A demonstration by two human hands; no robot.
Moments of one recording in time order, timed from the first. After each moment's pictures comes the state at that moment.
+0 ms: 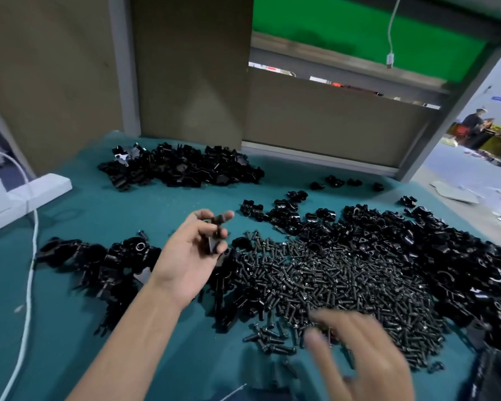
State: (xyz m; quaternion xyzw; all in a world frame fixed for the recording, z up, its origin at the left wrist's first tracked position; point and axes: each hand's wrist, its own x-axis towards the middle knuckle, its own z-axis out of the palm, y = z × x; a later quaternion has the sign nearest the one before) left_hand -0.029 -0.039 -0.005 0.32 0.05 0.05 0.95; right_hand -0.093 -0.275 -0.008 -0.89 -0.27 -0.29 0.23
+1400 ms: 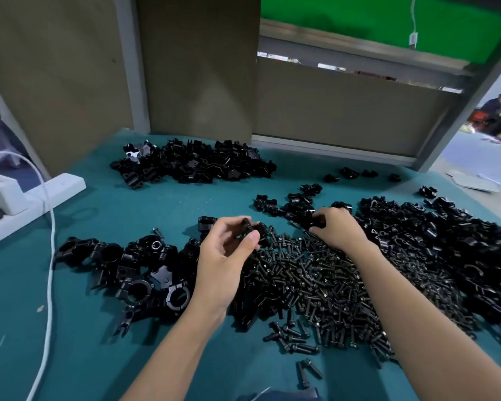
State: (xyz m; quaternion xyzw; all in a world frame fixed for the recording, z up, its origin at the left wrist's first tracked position) left_hand -0.032 -0.064 -0.036 0.60 0.05 0.18 0.78; right_hand 0.140 -0.261 -0.023 -0.99 -0.12 -0.02 0.10
